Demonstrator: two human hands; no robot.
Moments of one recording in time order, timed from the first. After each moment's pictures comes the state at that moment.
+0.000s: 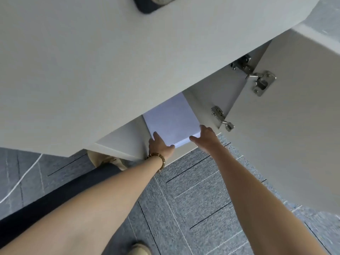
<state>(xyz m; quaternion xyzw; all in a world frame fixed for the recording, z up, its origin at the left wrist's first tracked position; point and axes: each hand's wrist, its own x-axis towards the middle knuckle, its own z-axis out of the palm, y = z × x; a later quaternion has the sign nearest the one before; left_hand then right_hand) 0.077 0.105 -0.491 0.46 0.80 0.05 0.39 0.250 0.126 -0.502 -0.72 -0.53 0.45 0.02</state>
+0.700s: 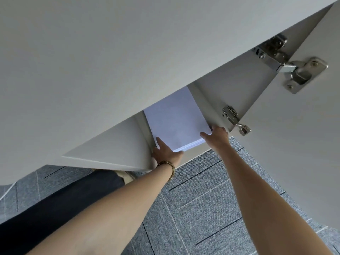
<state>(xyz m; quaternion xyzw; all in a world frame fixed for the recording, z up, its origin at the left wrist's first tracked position) 0.087 0.108 -0.553 0.36 0.84 0.07 0.39 0.256 0.159 -0.569 -0.76 -0.49 0.42 0.05</state>
